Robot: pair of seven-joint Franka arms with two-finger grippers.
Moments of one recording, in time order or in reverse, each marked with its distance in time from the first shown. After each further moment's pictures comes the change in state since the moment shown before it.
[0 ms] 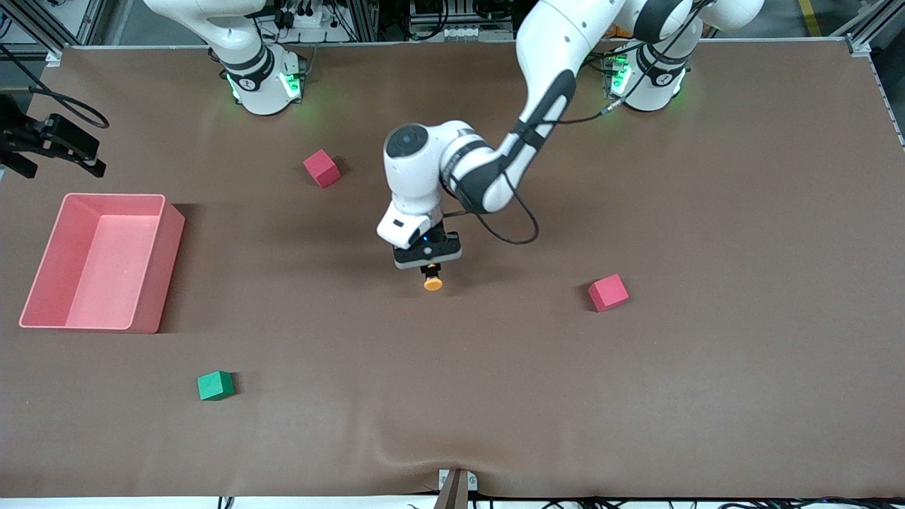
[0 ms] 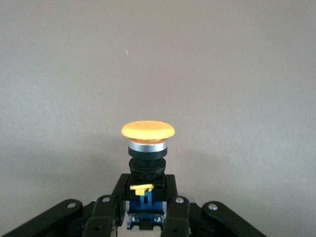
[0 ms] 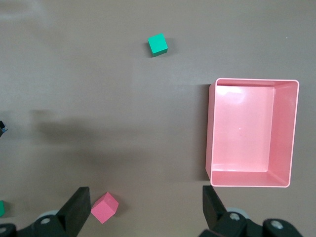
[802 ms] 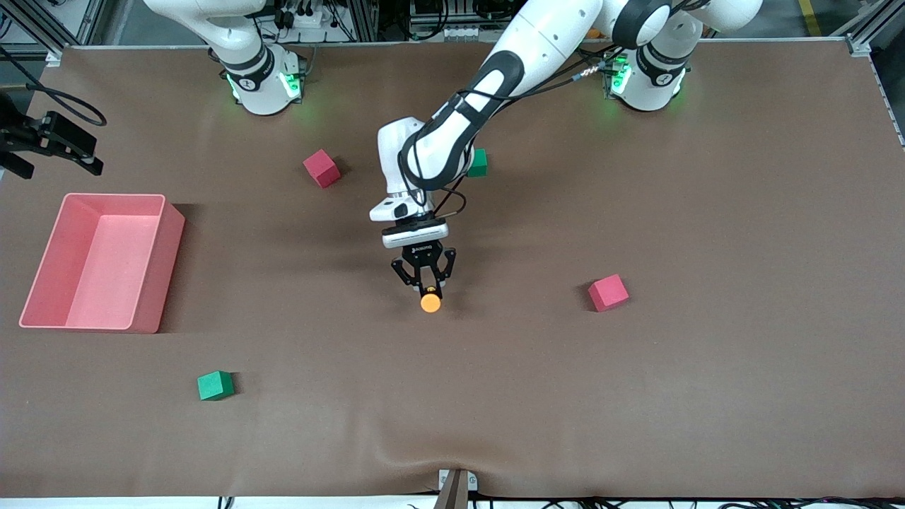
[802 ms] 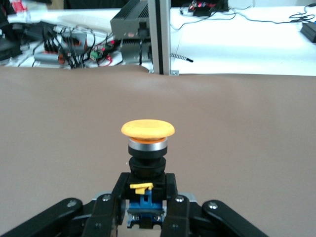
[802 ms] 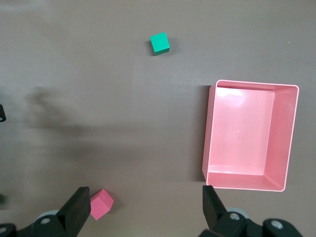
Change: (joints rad) left arm -0.046 0.097 0.010 -0.029 0.888 0.018 -0.579; right arm -0.001 0.000 -0.006 0.000 0.000 -0.005 -0.053
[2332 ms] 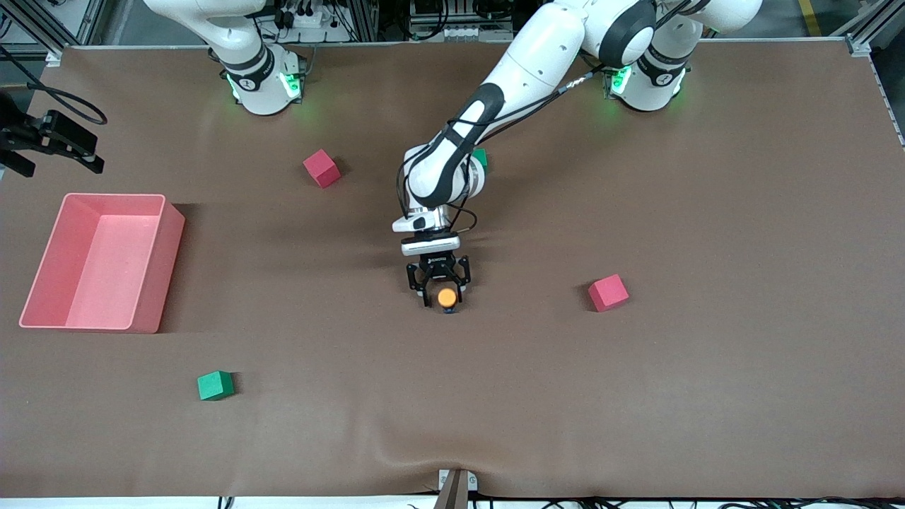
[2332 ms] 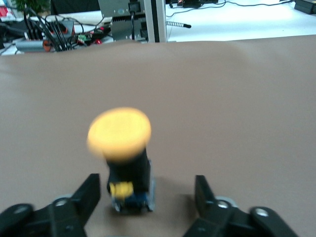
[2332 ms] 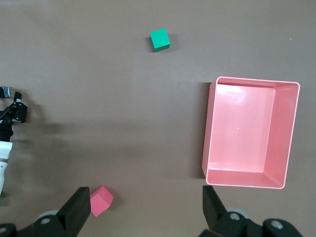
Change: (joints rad) left arm -0.015 0.112 0.019 -0.039 0.173 0.054 -0.219; right arm 0.000 0.000 -0.002 0.000 0.000 -0.013 -0.004
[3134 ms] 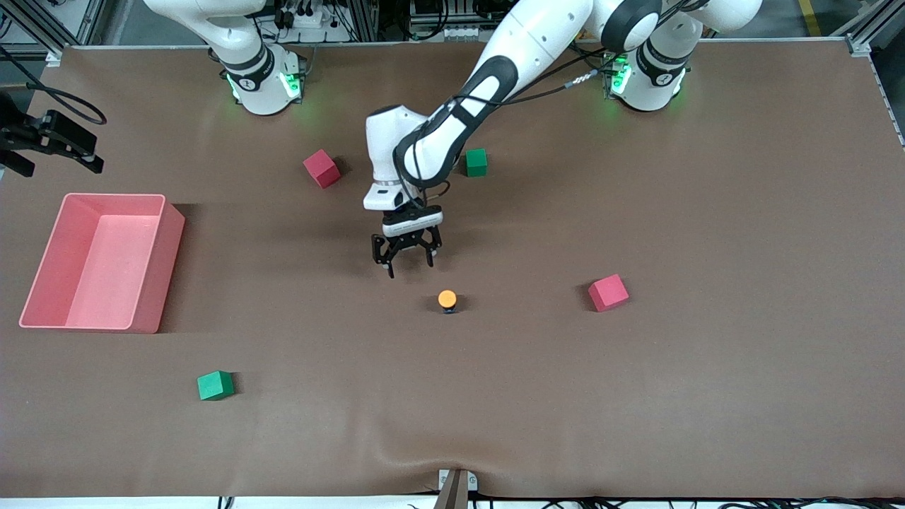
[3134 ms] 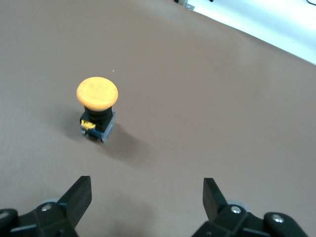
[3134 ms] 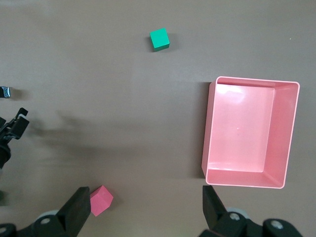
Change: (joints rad) left arm -0.003 -0.124 -0.081 0.075 -0.504 0.005 0.000; right arm 0.000 0.000 -0.001 0.000 0.000 -0.001 -0.001
